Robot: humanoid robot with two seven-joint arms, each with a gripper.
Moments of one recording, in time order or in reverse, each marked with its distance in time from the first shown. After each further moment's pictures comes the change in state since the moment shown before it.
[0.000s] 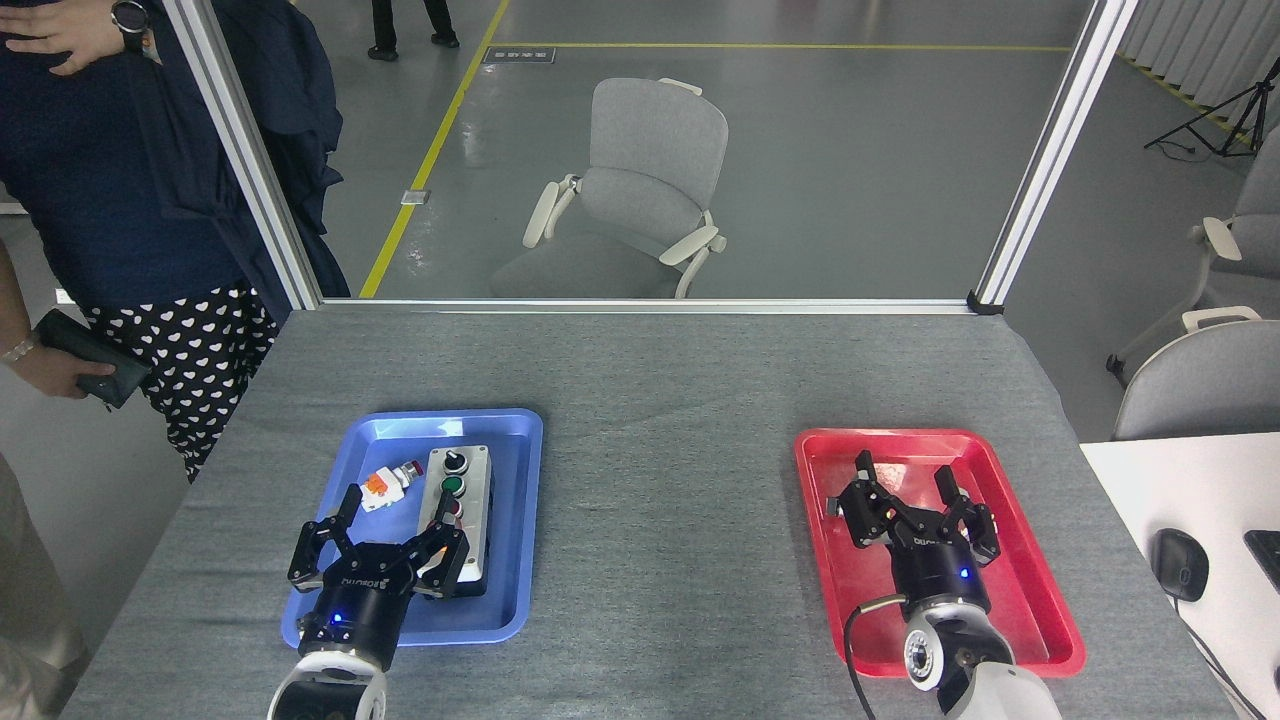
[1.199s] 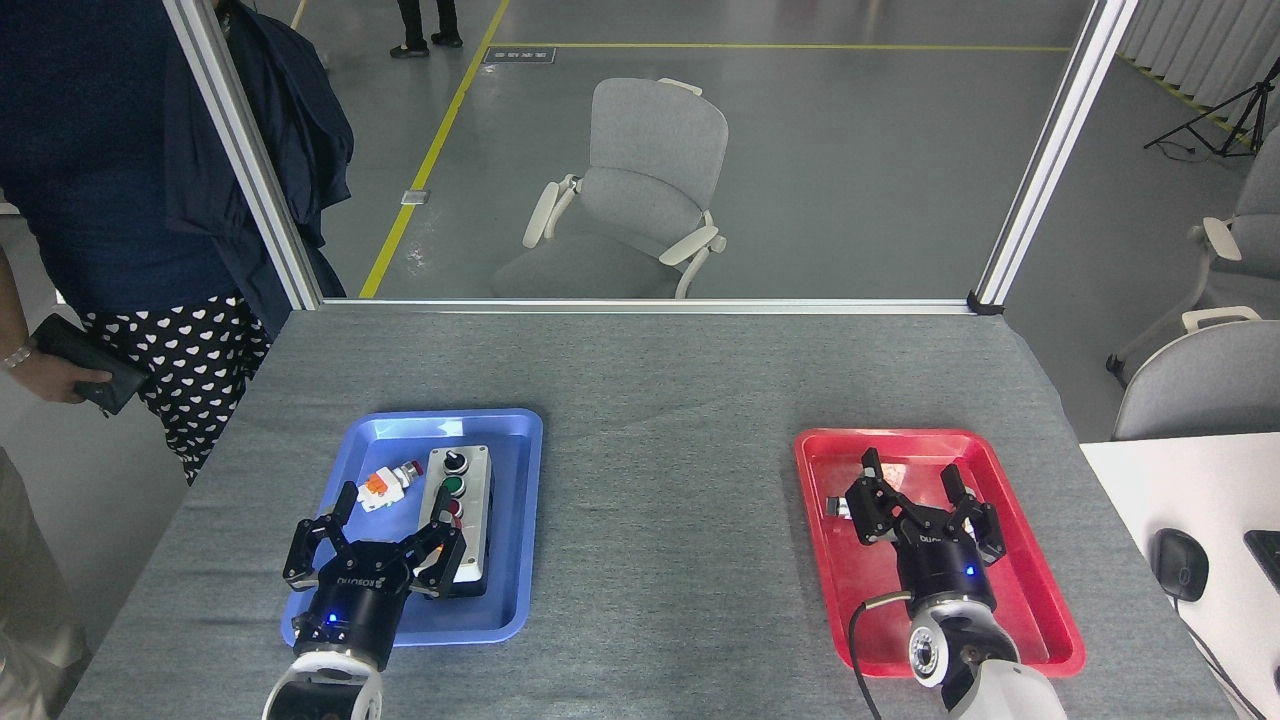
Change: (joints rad) left arm 0.008 0.004 0.004 -0.024 0.002 0.000 -0.005; right arm -0.004 0.001 -0.017 0.000 0.001 -0.001 0.006
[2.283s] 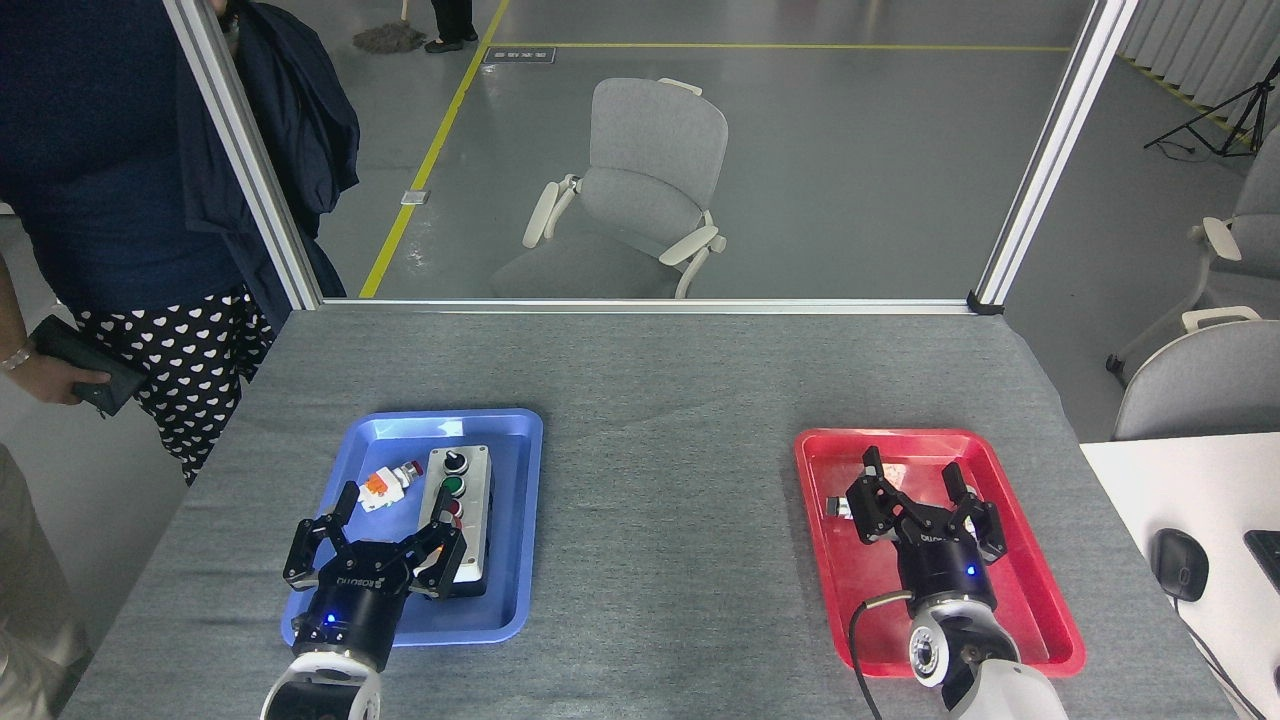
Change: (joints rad) left arm 0.004 -0.009 0.017 -0.006 0.001 -0.031 -0.002; right arm 0.000 -0.001 0.000 0.000 0.001 -0.001 0.001
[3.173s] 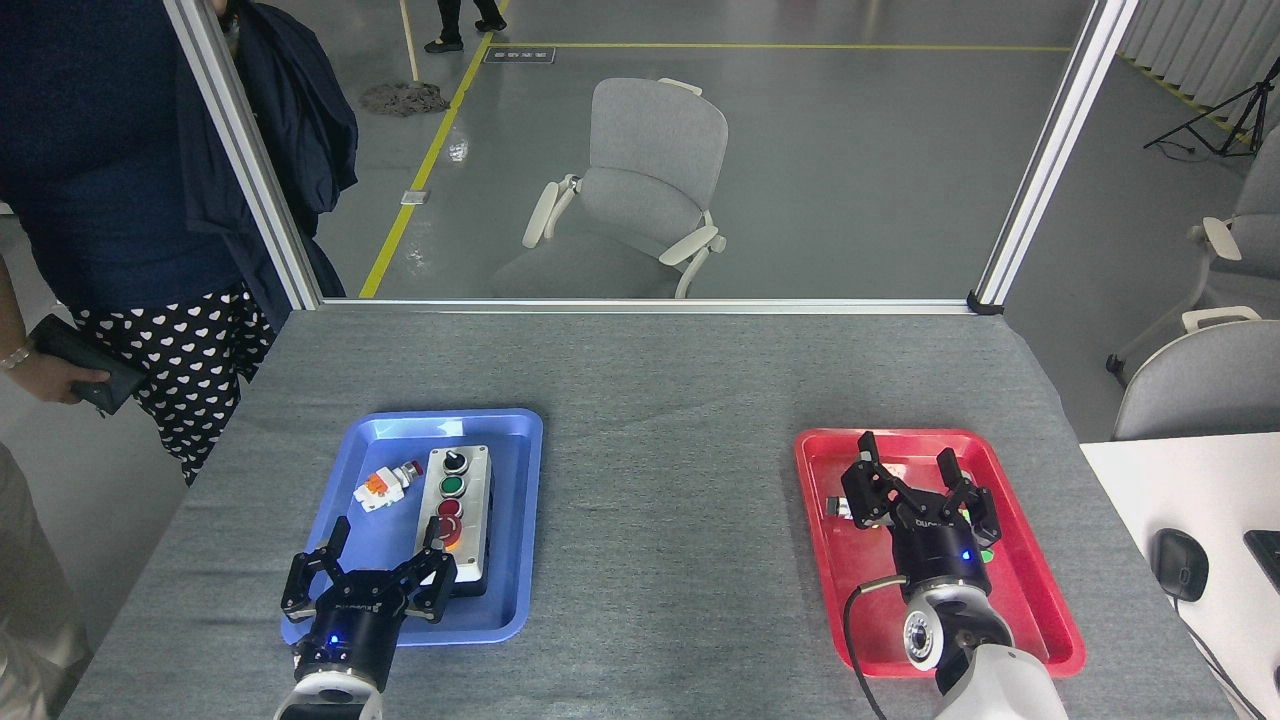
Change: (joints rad) left arm -0.008 0.004 -0.011 0.132 -0.012 0.077 0.021; right arm -0.027 0.010 0.000 0.000 -0.001 0.001 -0.004
